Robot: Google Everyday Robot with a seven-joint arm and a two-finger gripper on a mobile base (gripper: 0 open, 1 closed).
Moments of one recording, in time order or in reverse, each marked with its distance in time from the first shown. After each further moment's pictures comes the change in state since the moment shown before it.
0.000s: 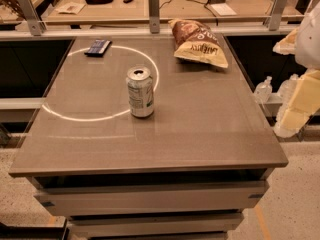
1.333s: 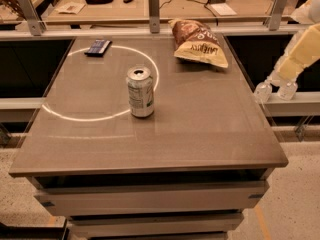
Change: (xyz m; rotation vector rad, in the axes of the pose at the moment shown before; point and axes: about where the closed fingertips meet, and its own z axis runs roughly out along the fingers) arm 0.005 -0.086 -0.016 0.085 -0.154 0.216
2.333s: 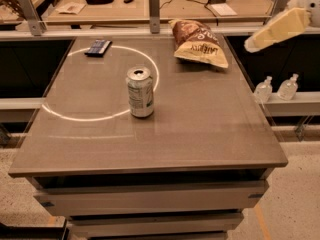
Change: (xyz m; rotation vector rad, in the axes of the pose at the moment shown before) arm -0.034 -0.073 0.027 0.097 -0.348 0.264
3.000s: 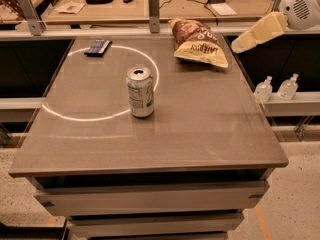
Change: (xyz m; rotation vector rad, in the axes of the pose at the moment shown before) arm 0.003 -0.008 0.031 0.060 0.090 0.098
